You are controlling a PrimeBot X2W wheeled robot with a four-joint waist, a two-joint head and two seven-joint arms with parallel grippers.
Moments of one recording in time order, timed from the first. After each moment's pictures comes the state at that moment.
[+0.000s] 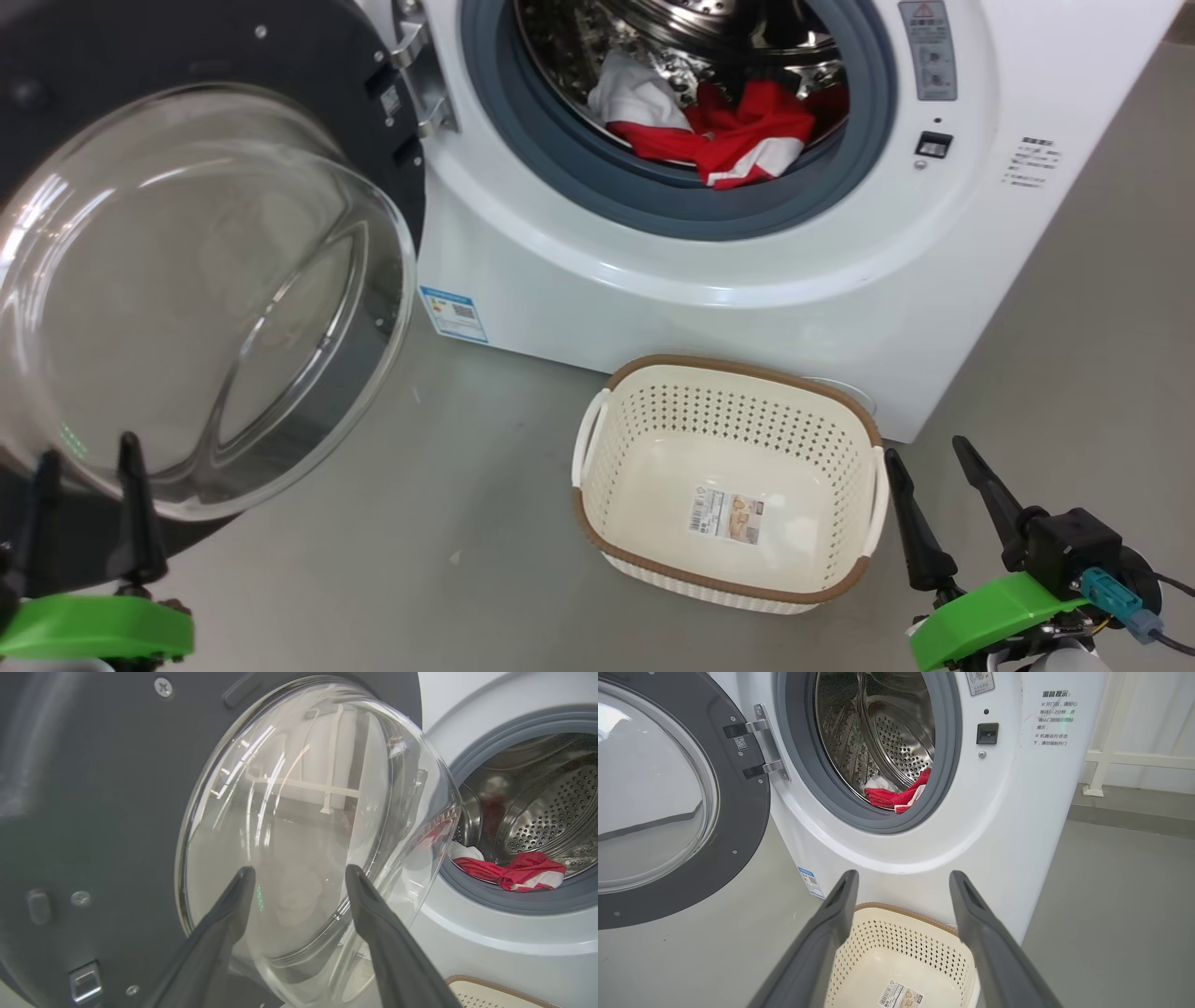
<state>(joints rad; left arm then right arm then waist) -0.20 0.16 0.26 0.37 -0.32 -0.13 -0.26 -0.06 -0.05 -0.01 0.30 0.21 0.12 -0.26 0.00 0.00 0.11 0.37</state>
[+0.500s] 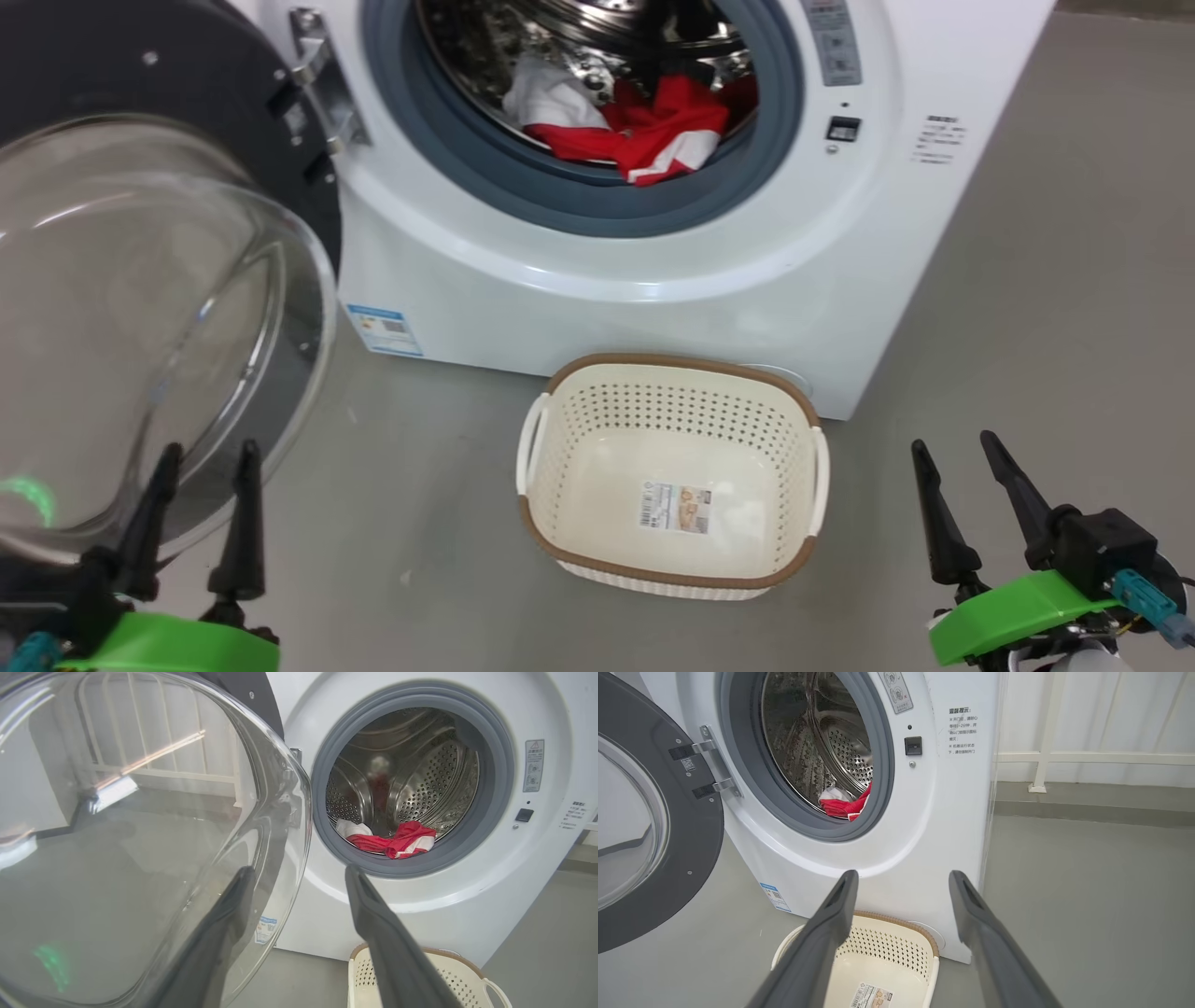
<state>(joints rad) -0.13 0.19 0.07 0.24 -0.37 -0.13 -0.26 -0.05 -0.05 -0.04 0.28 0.23 0.12 -0.26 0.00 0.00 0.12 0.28</state>
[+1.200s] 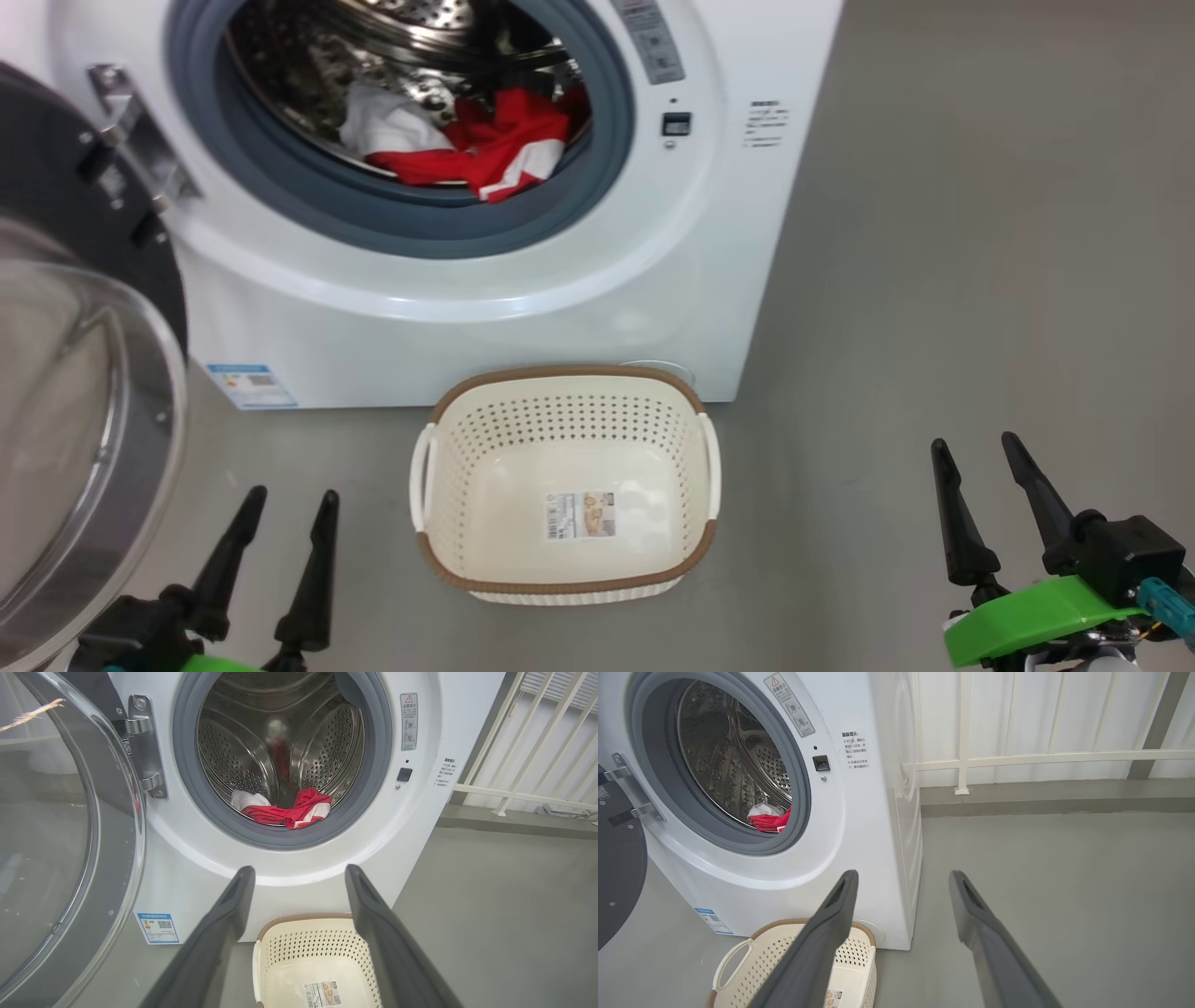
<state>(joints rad) -0.06 0.22 -0.07 0.18 -0.41 -0.13 -0.26 -0.02 -0.04 -0.07 0.24 0.25 0.12 -0.26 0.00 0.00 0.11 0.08</state>
